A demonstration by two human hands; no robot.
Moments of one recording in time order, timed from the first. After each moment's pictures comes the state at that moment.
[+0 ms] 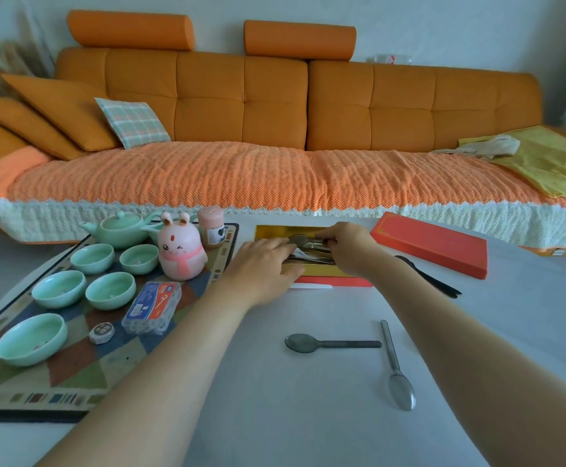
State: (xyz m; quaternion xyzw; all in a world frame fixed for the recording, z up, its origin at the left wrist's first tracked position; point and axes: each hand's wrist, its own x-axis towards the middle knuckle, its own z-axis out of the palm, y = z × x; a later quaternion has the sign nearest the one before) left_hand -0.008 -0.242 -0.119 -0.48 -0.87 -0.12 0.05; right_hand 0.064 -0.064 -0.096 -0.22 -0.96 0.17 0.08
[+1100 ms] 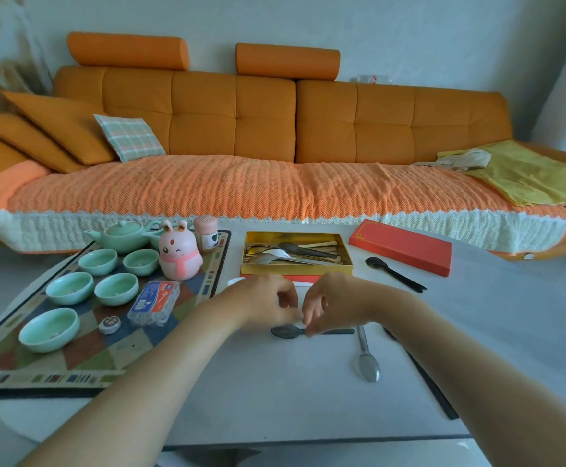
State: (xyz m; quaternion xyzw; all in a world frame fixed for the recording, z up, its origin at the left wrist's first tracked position) left_hand 0.056 -0.274 -0.100 -0.50 -0.83 -0.22 -0.15; right_hand 0.165 -0.114 -0.079 -0.02 -0.98 0.19 -0.11
